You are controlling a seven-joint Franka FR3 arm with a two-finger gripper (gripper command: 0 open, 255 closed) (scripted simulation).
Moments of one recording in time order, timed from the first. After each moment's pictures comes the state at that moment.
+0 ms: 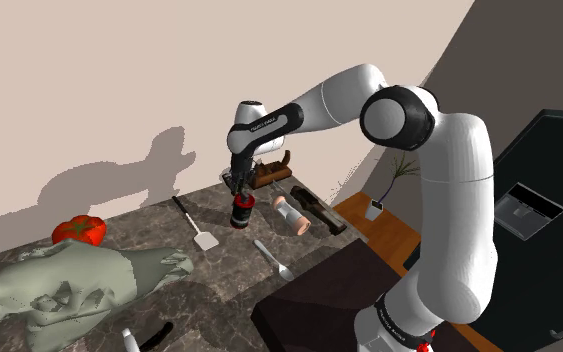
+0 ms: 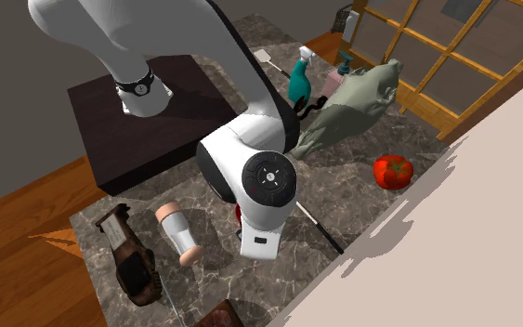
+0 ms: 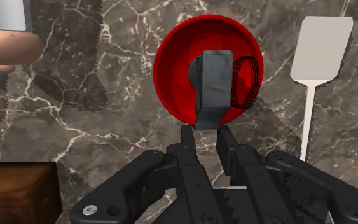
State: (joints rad) arm 0.11 0.62 0.04 -1.78 0.02 2.32 0.05
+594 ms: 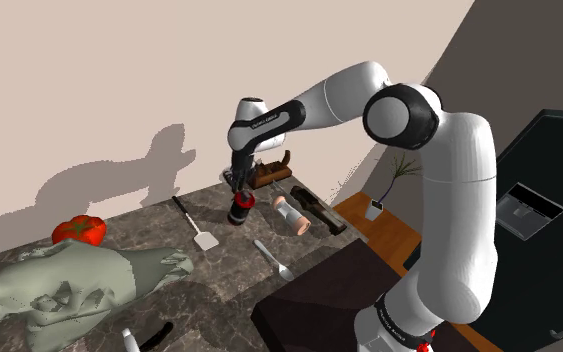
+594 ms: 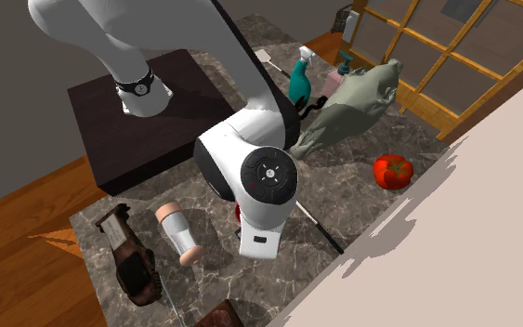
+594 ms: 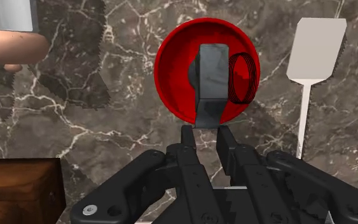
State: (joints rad) arm 0.11 0.60 0.04 -1.79 0.02 2.30 0.05
